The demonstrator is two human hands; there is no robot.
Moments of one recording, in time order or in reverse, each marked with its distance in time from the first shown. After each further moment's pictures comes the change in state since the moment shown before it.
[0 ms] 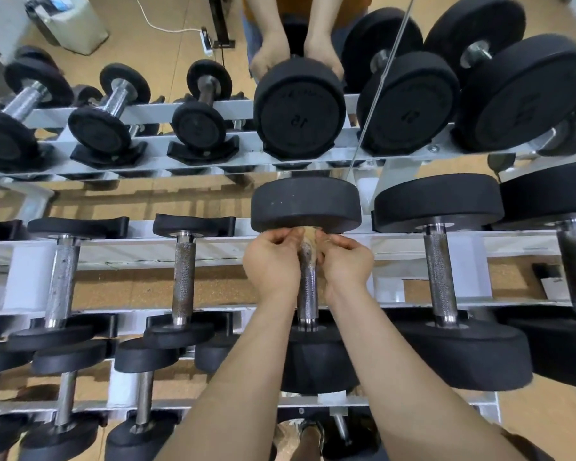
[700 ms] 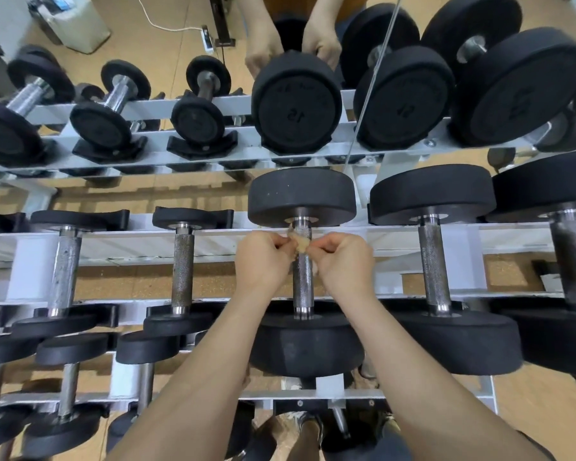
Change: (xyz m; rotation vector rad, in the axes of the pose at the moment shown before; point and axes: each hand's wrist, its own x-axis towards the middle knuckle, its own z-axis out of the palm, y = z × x) left_hand -0.002 0.002 -0.028 0.458 -0.265 0.208; right_hand -0.020 -0.010 -0.032 -0.769 -0.213 -0.507
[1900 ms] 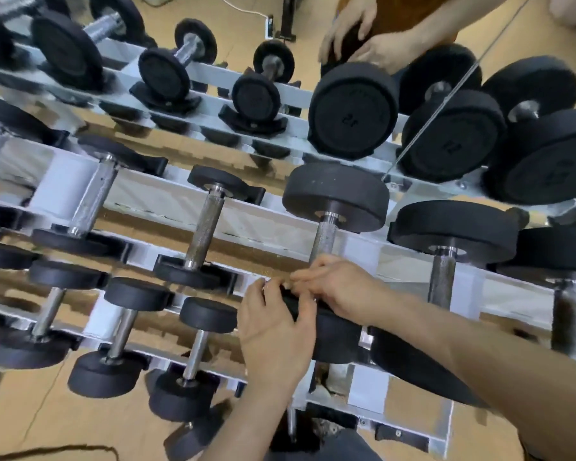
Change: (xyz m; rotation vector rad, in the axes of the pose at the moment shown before) left_hand -0.122 -0.038 0.032 -0.031 0.273 -0.148; right_hand 0.010 0.017 -0.016 -0.638 -0.839 -1.178
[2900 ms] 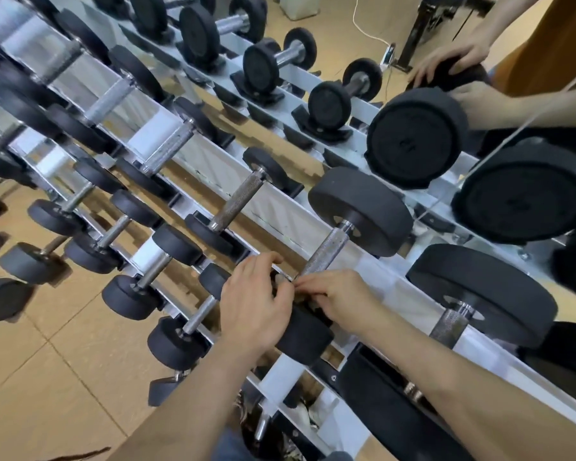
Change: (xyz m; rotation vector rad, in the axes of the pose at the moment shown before) left_hand -0.008 0.027 0.009 0.066 0.173 -0.141; right_hand -0.010 0.037 0.013 0.278 0.187 -0.117
